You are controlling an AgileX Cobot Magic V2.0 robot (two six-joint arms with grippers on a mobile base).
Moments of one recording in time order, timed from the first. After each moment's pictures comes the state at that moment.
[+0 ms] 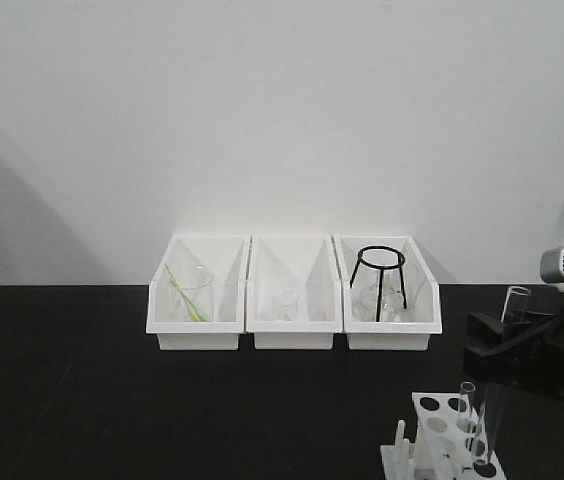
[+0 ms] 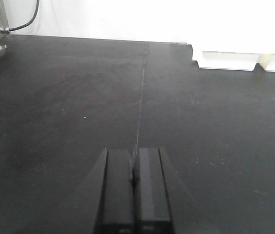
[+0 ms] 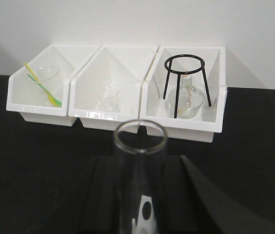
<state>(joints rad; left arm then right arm) 0.08 -0.01 0.03 0.05 0.29 -0.16 0.14 1.22 -0.80 -1.51 -0.14 1.57</state>
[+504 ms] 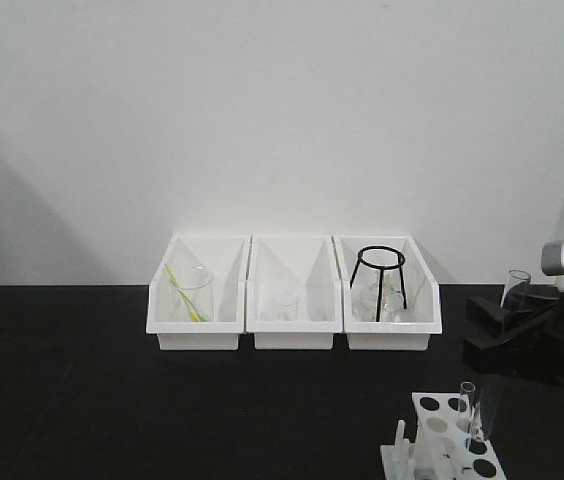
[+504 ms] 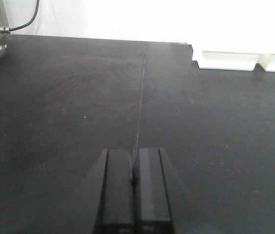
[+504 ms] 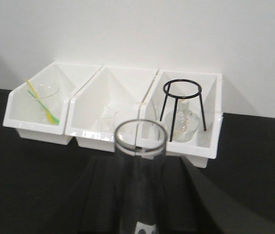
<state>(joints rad) 0.08 -0.01 0.03 0.05 0.29 -0.16 0.14 1.22 -0.80 -0.92 -0.15 0.92</state>
